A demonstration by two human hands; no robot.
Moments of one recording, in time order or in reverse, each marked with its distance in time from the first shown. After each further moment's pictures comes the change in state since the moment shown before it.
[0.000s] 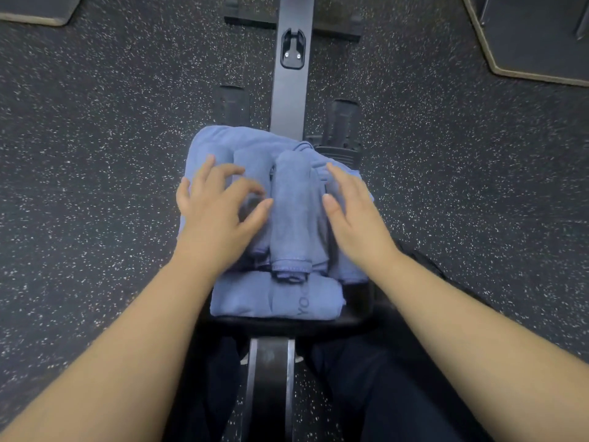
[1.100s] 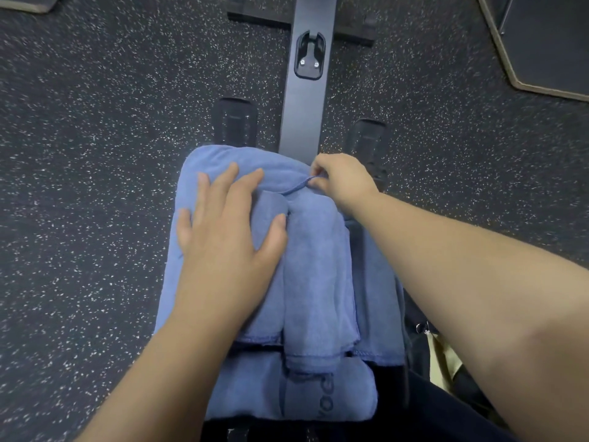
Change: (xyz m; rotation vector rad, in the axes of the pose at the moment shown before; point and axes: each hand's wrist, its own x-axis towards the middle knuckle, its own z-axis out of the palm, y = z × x) left_hand 0.045 0.011 0.005 -0.151 -0.044 -0.238; right_hand 0.181 0.048 0.044 -0.384 -0.208 0.022
